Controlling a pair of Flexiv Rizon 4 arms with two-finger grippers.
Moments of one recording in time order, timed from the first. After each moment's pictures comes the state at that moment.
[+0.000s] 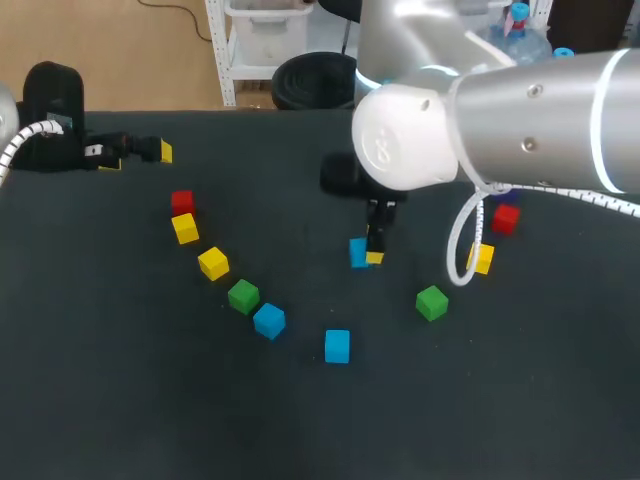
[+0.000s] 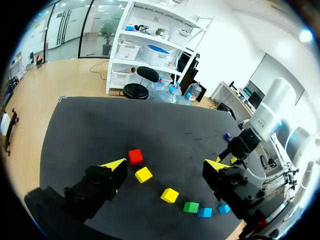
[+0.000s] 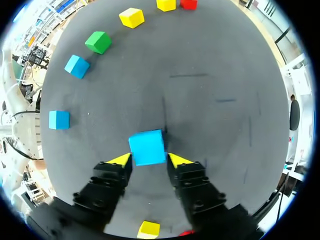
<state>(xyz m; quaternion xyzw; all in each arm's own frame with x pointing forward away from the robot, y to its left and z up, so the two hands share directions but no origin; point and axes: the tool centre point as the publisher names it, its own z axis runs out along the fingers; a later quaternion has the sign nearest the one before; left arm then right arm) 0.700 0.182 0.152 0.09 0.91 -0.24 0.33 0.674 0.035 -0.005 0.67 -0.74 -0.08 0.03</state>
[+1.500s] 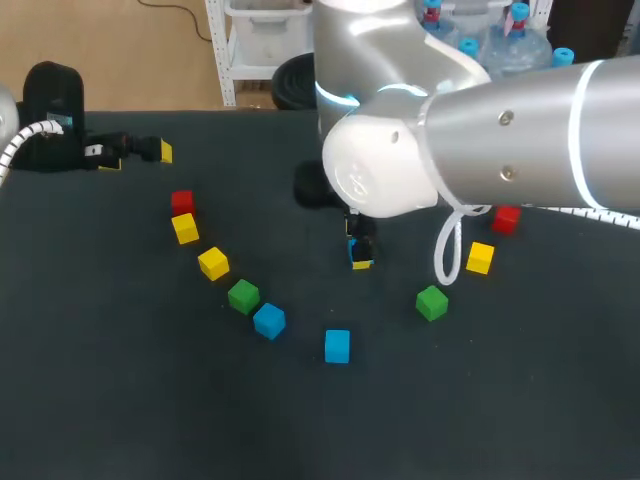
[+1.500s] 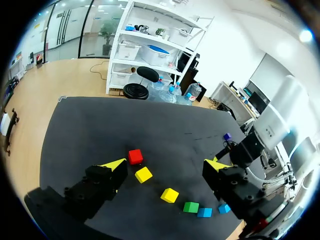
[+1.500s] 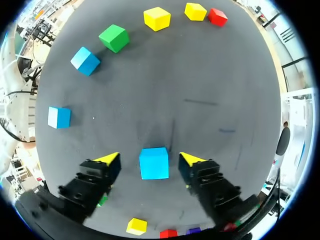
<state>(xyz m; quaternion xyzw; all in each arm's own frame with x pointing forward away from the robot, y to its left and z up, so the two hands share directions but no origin) 0.700 0.182 0.152 0.09 0.91 -0.24 0.33 0.671 0.057 0.005 0.74 -0.68 -0.03 0.03</state>
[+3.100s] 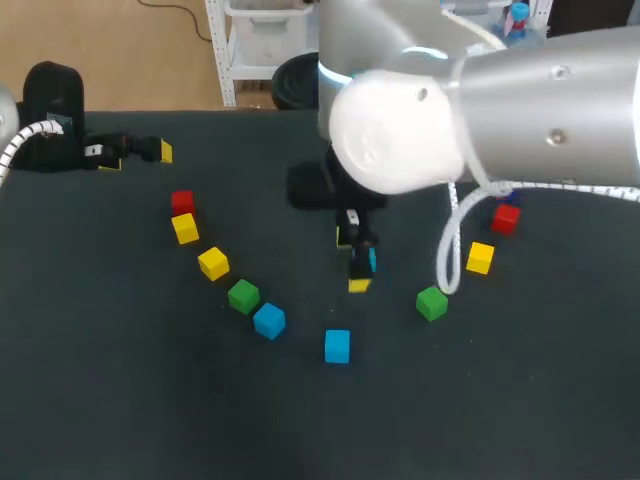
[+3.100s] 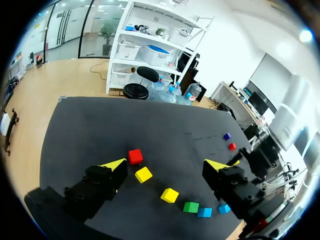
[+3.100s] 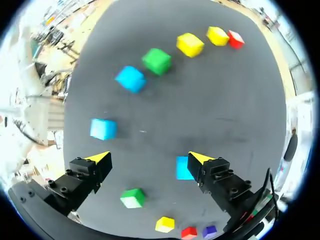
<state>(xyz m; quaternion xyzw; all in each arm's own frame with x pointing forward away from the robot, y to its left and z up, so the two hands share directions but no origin) 0.700 0.182 0.152 0.09 0.91 -0.24 0.33 0.602 0.070 0.047 0.75 -0.65 -0.09 0.04</state>
